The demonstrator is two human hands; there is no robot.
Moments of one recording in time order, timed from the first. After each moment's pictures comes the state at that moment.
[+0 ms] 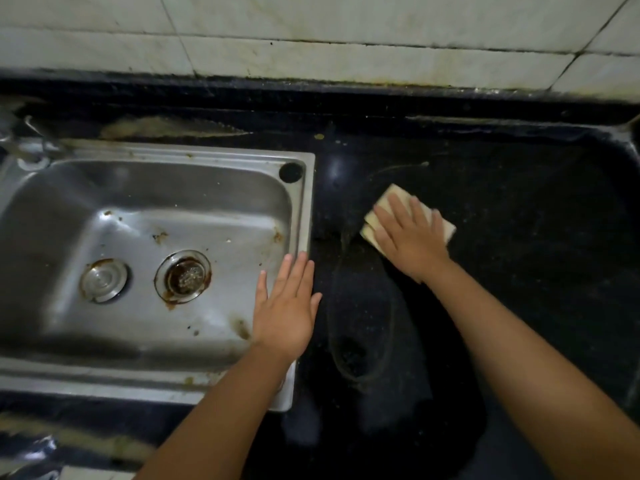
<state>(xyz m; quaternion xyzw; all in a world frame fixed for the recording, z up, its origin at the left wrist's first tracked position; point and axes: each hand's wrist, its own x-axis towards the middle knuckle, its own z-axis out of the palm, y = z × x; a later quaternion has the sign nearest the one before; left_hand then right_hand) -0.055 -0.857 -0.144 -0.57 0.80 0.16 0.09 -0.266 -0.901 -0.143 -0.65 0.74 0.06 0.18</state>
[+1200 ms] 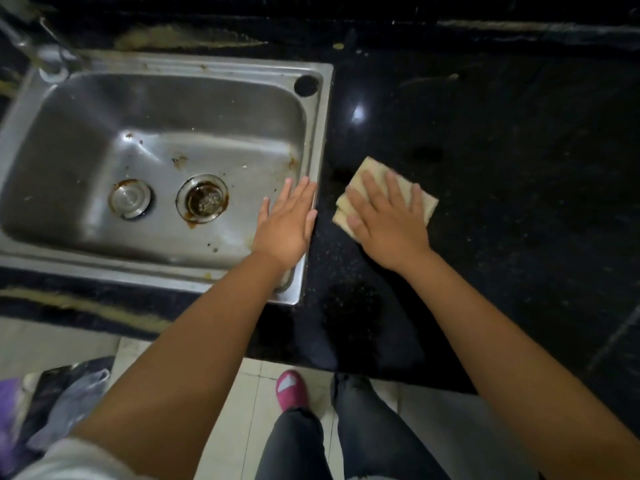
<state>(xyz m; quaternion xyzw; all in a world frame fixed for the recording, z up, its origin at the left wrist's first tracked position) -0.037 -0.845 -0.145 -0.59 0.77 0.25 0.02 -0.200 -0.819 -0.151 -0.72 0.67 0.08 0.18</state>
